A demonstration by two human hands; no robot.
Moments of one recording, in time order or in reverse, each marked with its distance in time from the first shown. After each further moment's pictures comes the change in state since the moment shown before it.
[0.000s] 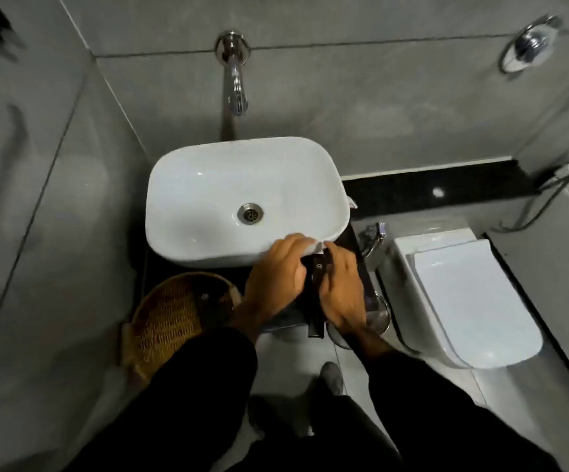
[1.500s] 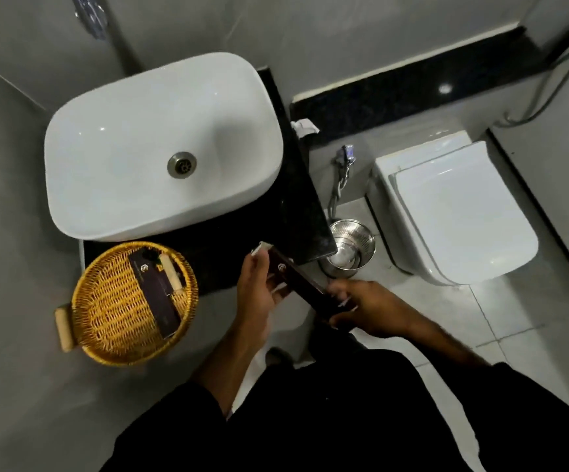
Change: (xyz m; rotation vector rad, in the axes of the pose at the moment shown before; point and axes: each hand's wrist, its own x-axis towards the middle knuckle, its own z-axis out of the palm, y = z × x) left_hand -0.061 0.071 0.107 -1.193 0.058 -1.138; right_hand -0.061 0.129 -0.123 0.010 -0.853 0.281
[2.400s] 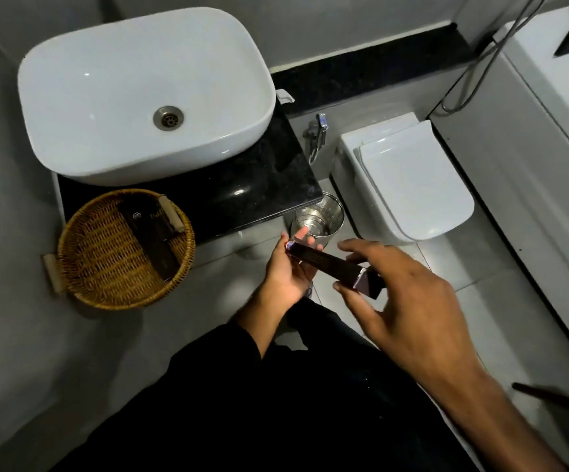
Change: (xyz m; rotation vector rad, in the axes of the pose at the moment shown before) left_hand -0.047 -0.058 -0.004 -0.461 -0.085 -0.540; right_hand -0.184 -0.135 0.092 -0.370 0.762 -0.062
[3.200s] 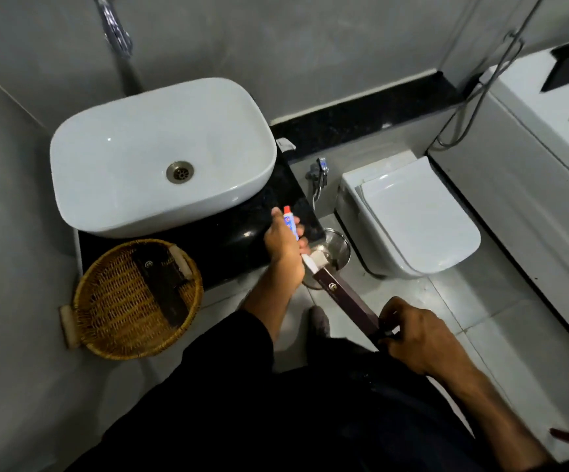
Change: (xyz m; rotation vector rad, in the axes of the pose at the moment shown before) left_hand -0.006 0.070 0.105 0.230 0.065 0.364; right_hand 0.031 0.095 0.042 -0.014 -0.515 0.525
